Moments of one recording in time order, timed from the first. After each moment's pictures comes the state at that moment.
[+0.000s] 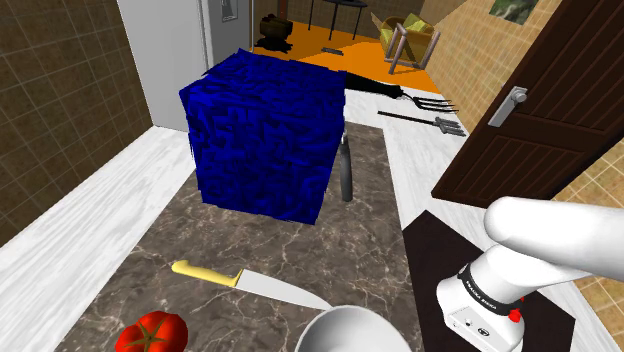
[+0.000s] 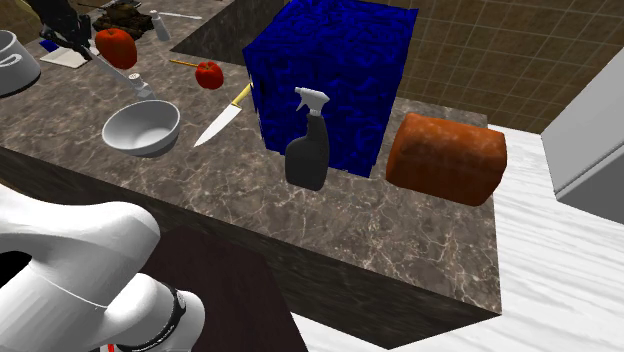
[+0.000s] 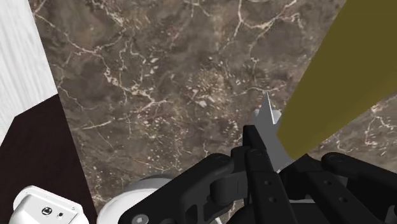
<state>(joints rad) -0.98 -0.78 2.07 -1.14 0.59 1.50 2.08</state>
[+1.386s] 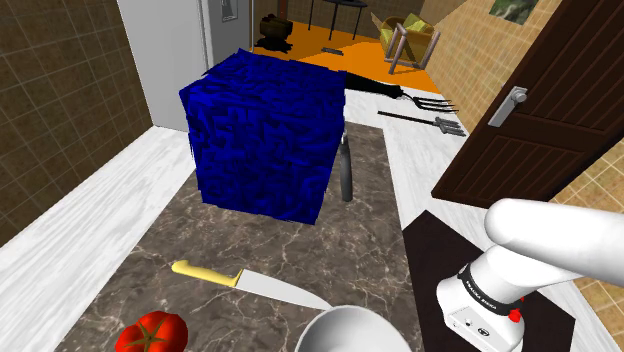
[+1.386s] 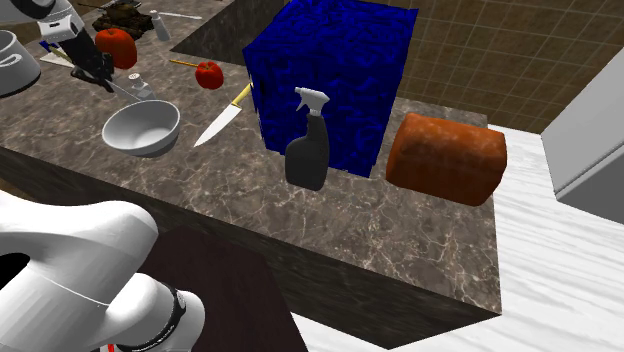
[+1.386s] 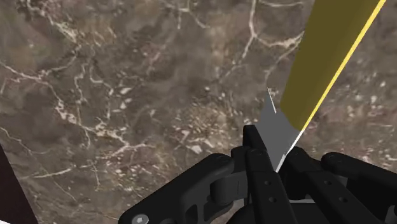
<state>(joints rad) -0.92 -0.85 2.10 -1.35 0.65 1.73 2.04</state>
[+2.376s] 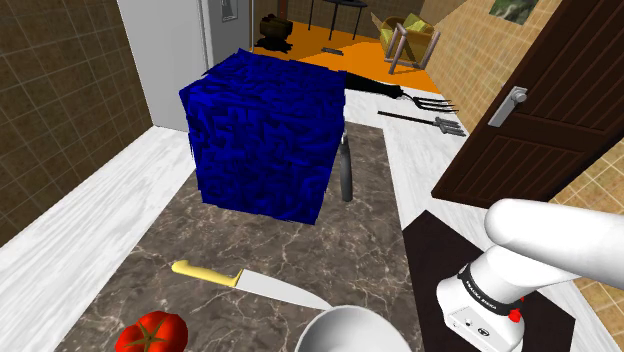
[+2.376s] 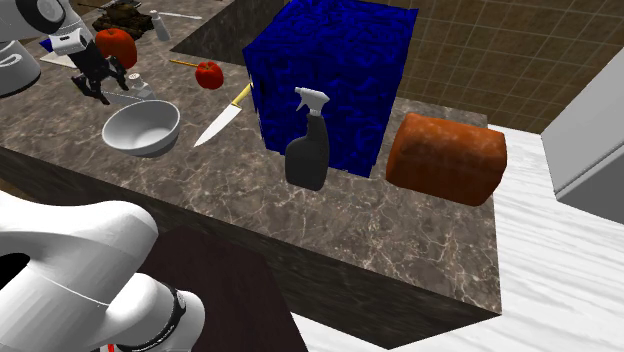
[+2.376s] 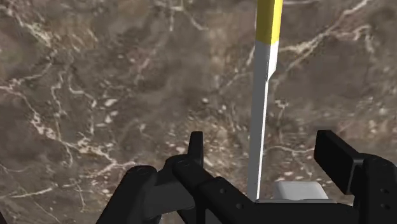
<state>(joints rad) -0.92 -0.87 2.12 -1.39 0.67 1.78 2.03</state>
